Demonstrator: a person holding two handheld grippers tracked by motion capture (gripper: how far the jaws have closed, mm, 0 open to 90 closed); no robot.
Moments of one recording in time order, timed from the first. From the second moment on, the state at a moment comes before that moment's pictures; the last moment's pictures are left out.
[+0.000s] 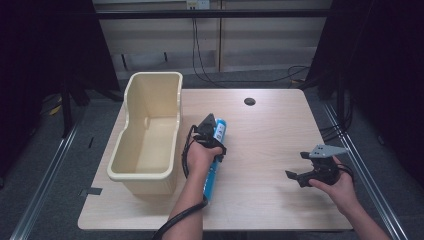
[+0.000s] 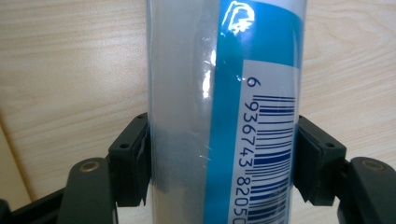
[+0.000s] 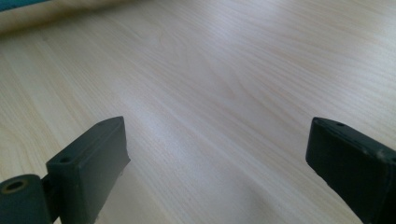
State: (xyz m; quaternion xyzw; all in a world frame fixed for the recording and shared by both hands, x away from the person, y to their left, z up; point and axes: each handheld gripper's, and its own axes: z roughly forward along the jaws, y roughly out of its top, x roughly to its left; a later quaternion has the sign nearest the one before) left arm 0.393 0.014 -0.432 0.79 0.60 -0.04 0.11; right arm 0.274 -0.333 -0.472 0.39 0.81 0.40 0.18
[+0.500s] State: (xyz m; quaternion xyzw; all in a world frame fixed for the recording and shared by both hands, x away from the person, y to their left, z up) left arm 0.394 0.016 -0.389 0.79 0.59 -0.05 0.12; right arm 0.271 -0.334 -0.472 0.40 0.80 0.41 0.19
